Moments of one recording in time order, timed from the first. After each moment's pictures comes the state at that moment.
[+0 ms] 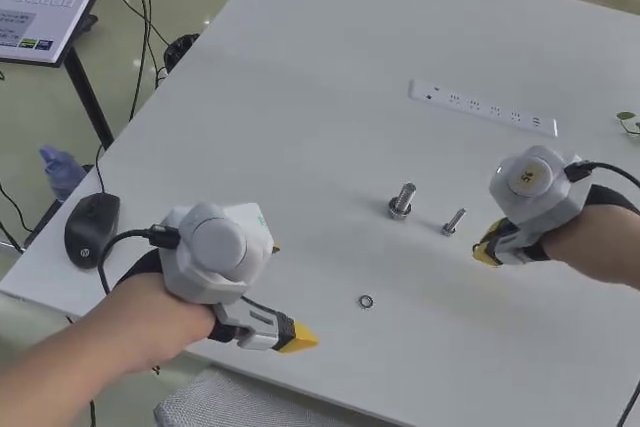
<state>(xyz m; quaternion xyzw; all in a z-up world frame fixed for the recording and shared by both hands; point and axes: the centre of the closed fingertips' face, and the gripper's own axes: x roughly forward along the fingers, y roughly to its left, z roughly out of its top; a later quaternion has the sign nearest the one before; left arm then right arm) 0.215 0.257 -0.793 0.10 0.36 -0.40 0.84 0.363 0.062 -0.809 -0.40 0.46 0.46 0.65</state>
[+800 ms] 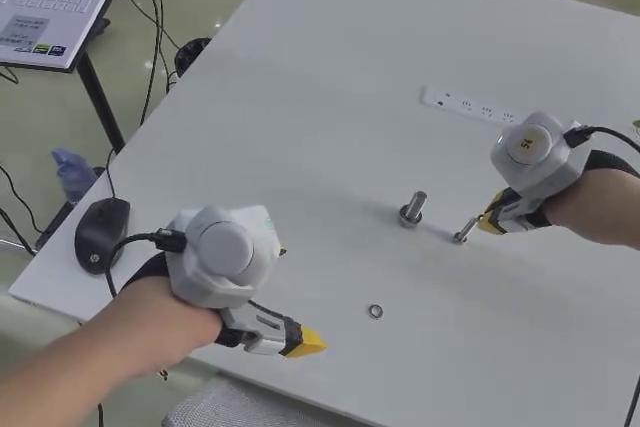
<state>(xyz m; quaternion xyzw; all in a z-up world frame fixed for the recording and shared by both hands) 0.222 0.263 -0.791 0.10 0.36 -0.39 0.84 0.405 0.087 -0.799 -0.42 0.44 0.46 0.64</state>
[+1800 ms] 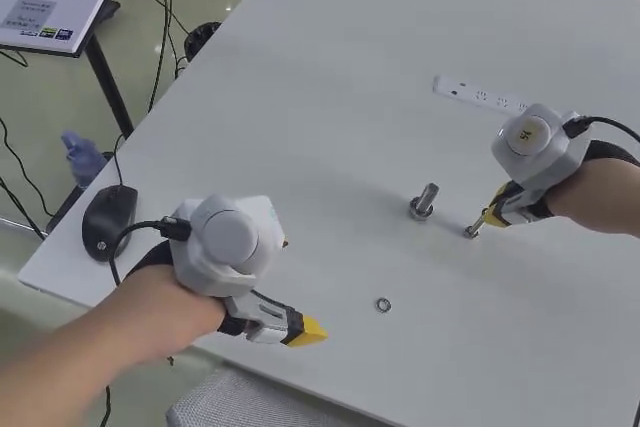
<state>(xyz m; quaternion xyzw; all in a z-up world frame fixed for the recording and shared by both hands) 0.222 0.270 -0.800 0.09 0.37 -0.39 0.84 0.415 0.090 -0.815 -0.43 0.45 0.47 0.63</state>
